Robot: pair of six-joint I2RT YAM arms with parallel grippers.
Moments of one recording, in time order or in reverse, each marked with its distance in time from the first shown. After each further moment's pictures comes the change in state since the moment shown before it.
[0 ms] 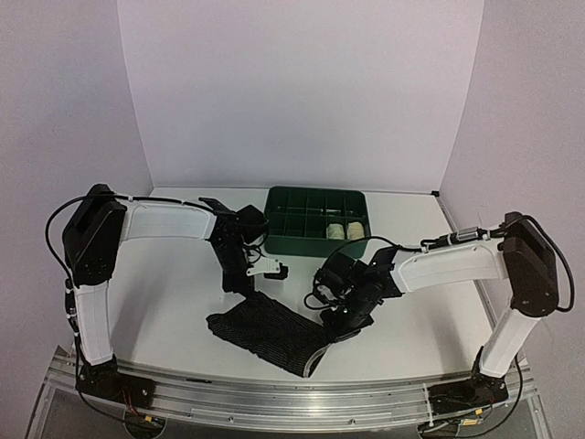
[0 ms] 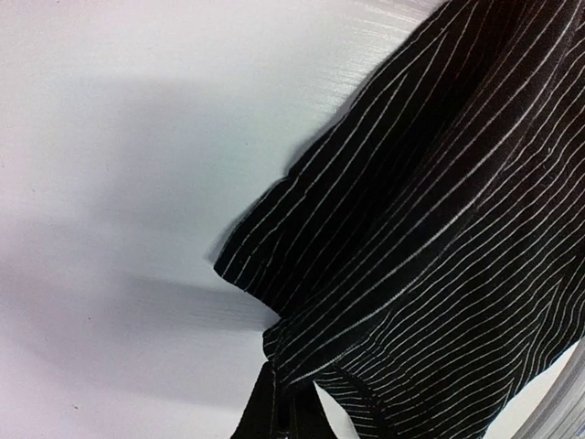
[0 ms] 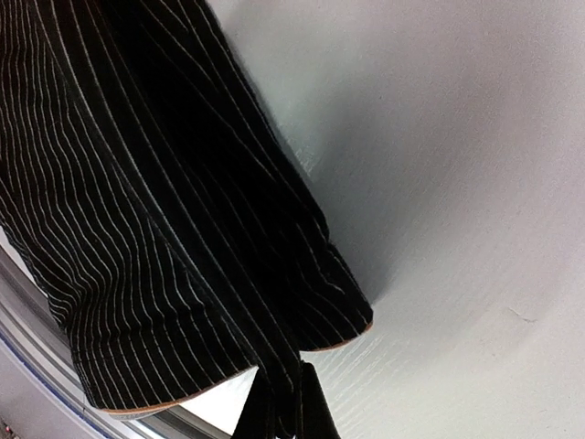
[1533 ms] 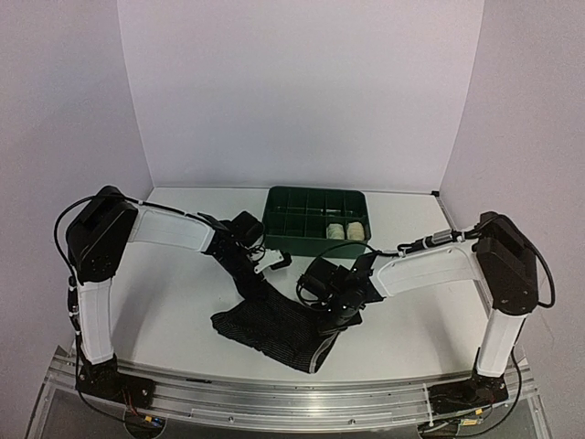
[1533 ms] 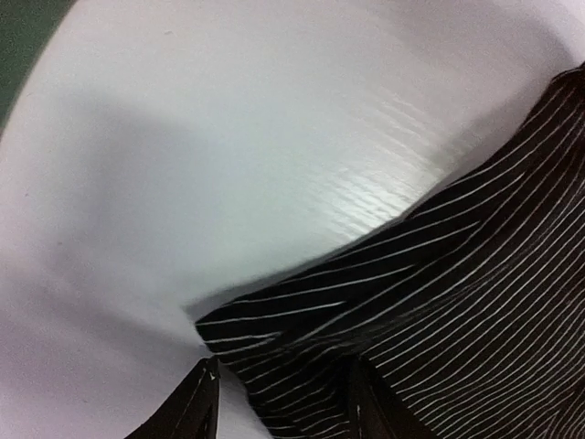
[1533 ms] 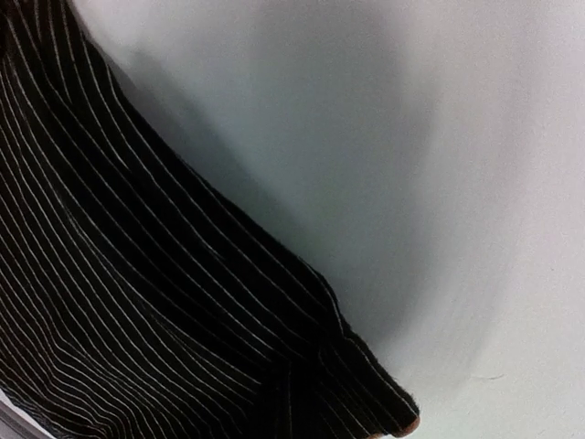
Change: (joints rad) left arm 0.030 0.028 -0.138 0.385 0.127 -0.288; right arm 0.034 0.129 0.088 0.050 0.253 0.223
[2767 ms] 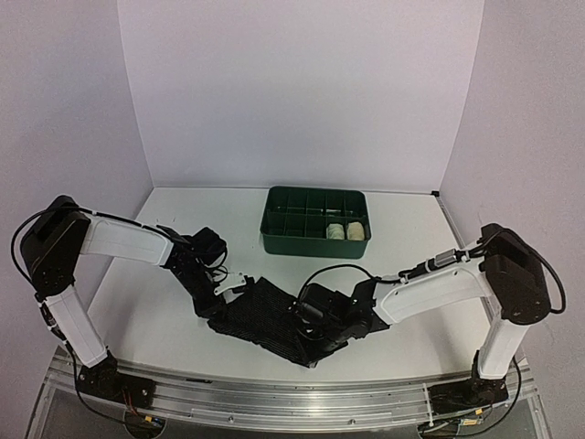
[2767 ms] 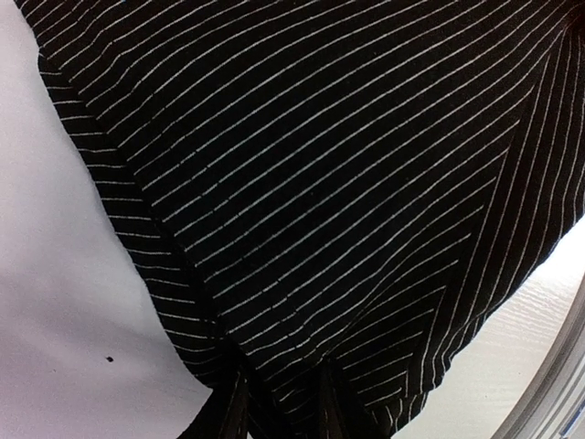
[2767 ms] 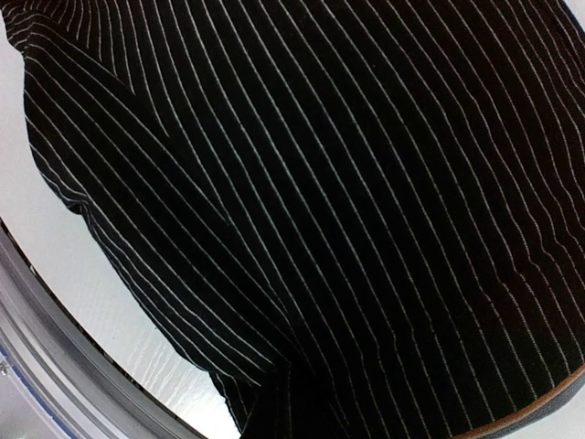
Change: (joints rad) left arm 0.075 -0.283 -0.362 -0.091 0.029 0.116; right arm 0.156 -0.047 -0.121 0.225 -0.158 -0.069
